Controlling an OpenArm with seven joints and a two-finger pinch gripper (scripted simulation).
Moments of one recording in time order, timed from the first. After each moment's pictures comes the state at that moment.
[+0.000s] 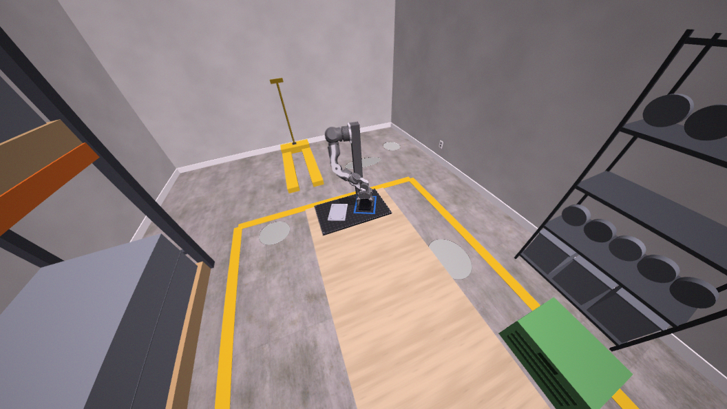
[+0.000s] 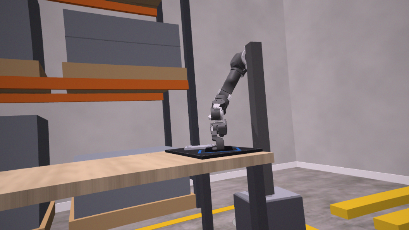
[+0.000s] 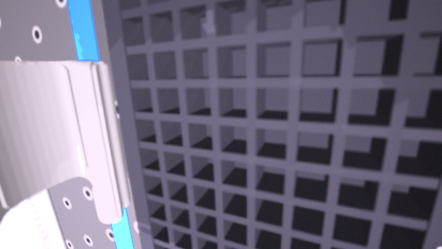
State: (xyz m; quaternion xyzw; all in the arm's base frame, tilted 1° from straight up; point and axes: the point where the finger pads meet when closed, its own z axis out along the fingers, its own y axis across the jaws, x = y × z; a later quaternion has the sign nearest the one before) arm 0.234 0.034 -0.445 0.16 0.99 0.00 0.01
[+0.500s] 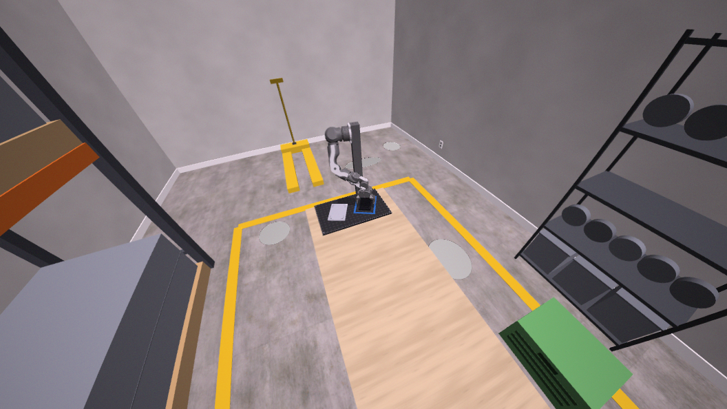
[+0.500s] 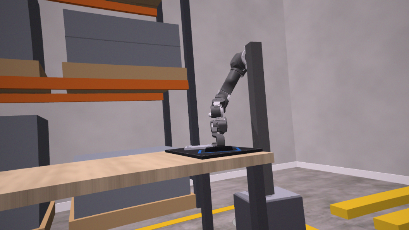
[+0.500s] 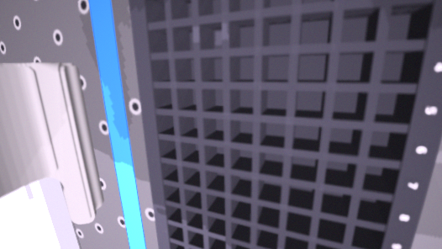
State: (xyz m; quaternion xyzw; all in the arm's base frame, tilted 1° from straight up) arm 0.233 0.036 -0.433 0.16 0.99 0.01 0.01
